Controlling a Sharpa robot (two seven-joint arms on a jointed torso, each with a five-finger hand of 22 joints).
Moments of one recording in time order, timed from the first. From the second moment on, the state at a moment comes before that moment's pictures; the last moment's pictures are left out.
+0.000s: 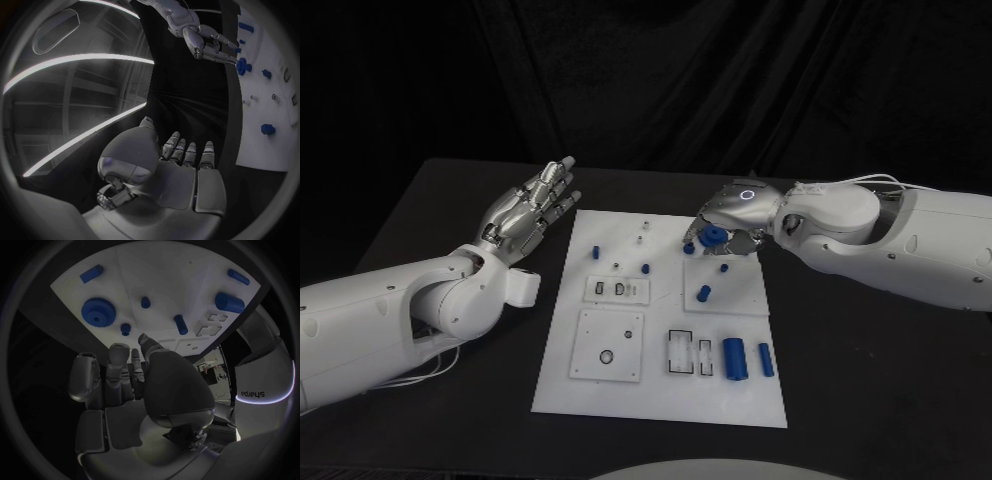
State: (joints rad) left arm 1.27 -0.93 -0.21 1.55 0.01 -0.11 0.68; left_hand 1.14 0.29 -0.29 0.29 0.29 0.25 0.04 0.06 0.03 0.05 0.02 0.10 0.02 0.00 0.05 0.00 0.00 0.16 0.01 0.18 0.01 0.00; right arm 1.44 -0.82 -0.25 1.52 -1.89 -0.20 0.08; right_hand 1.37 -0.06 0.20 0.15 0.15 0.83 -0.07 0.10 0.07 0.89 0.01 0.20 0.08 1.36 -0.06 1.08 0.66 0.09 1.36 0.05 1.35 1.25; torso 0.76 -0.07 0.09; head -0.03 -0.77
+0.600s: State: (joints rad) left arm 1.27 -0.95 -0.21 1.56 0.01 -0.09 0.68; left_hand 1.14 0.29 -0.29 0.29 0.30 0.25 0.05 0.06 0.03 0.05 0.03 0.10 0.02 0.00 0.05 0.00 0.00 0.16 0.01 0.19 0.01 0.00; right arm 1.43 -0.78 -0.25 1.48 -1.93 -0.30 0.03; right_hand 1.41 -0.07 0.24 0.12 0.21 0.86 -0.08 0.09 0.08 0.90 0.00 0.17 0.07 1.37 -0.06 1.08 0.67 0.09 1.36 0.05 1.34 1.26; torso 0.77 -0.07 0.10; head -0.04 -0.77
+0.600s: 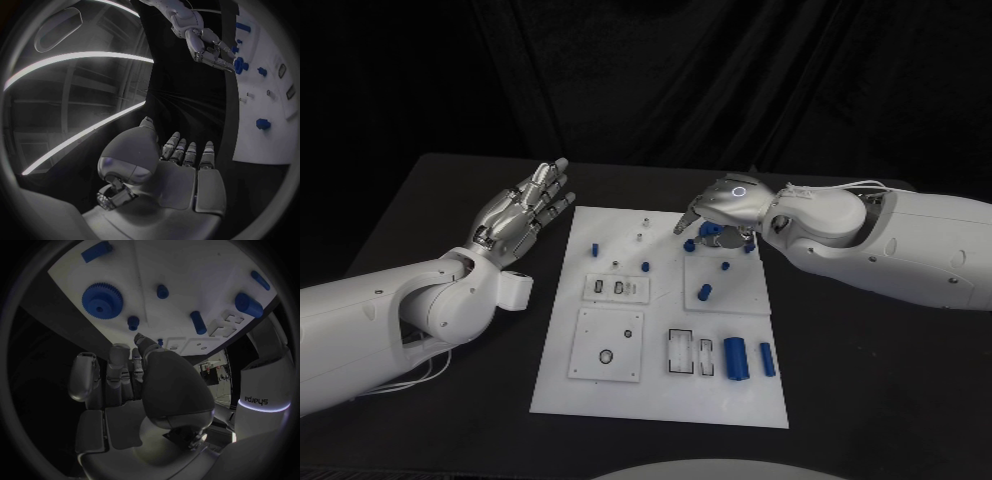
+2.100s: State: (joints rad) left arm 1.27 -0.93 -0.21 1.53 0.01 -0.04 0.68; left_hand 1.19 0.29 -0.24 0.28 0.41 0.26 0.06 0.07 0.04 0.05 0.04 0.10 0.02 0.00 0.07 0.00 0.00 0.16 0.01 0.20 0.01 0.01; right arm 1.36 -0.71 -0.24 1.39 -1.98 -0.30 0.01; right_hand 1.40 -0.09 0.36 0.11 0.30 0.94 -0.04 0.10 0.13 1.02 0.01 0.14 0.08 1.38 -0.06 1.06 0.67 0.09 1.37 0.05 1.32 1.27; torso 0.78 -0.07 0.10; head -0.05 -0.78
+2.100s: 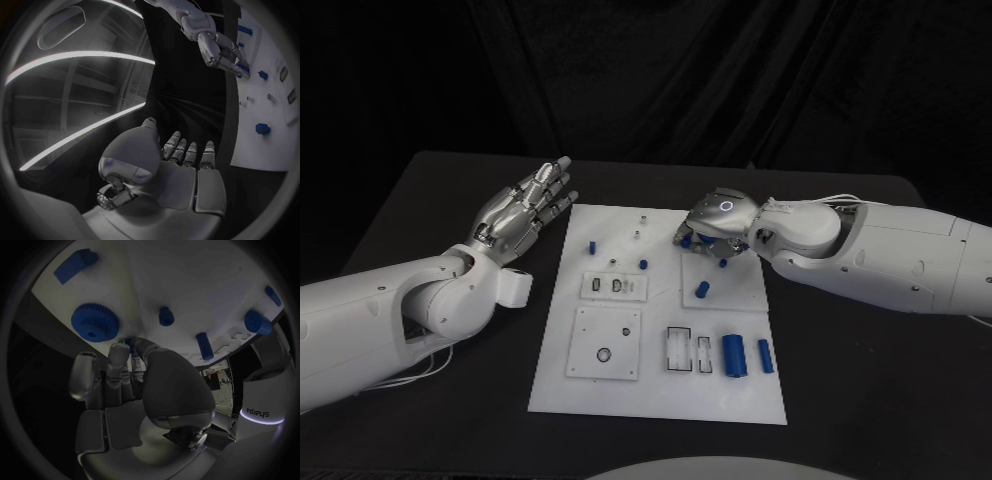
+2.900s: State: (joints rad) left arm 1.27 -0.93 -0.21 1.52 0.01 -0.03 0.68; left_hand 1.20 0.29 -0.23 0.28 0.44 0.28 0.07 0.07 0.04 0.05 0.04 0.10 0.02 0.00 0.07 0.00 0.00 0.16 0.01 0.20 0.01 0.01; right arm 1.36 -0.71 -0.24 1.38 -1.96 -0.40 0.03; right_hand 1.43 -0.08 0.34 0.08 0.15 1.05 -0.01 0.22 0.24 1.20 -0.03 0.13 0.10 1.41 -0.09 1.07 0.72 0.09 1.39 0.03 1.34 1.31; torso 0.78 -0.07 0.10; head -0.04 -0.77
